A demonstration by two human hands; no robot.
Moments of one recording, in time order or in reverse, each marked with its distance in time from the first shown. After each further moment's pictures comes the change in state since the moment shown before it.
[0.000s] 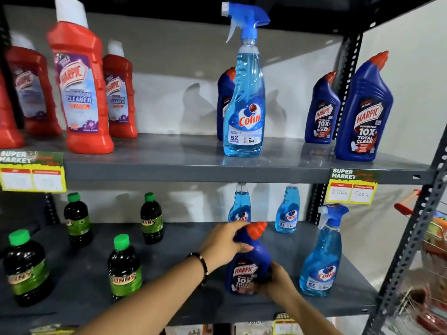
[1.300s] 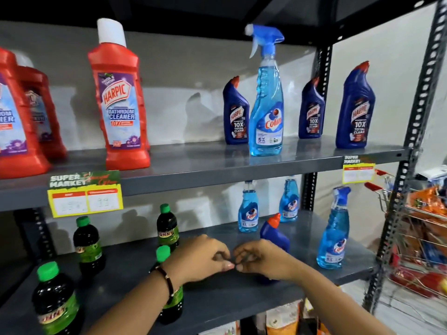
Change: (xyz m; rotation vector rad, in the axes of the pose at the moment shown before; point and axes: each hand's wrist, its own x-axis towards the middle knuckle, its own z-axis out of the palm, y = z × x) left_hand -0.080 -0.065 -0.140 0.605 -0.261 0.231; right_hand -0.048 -0.112 0.117 -0.533 -0.273 -0.263
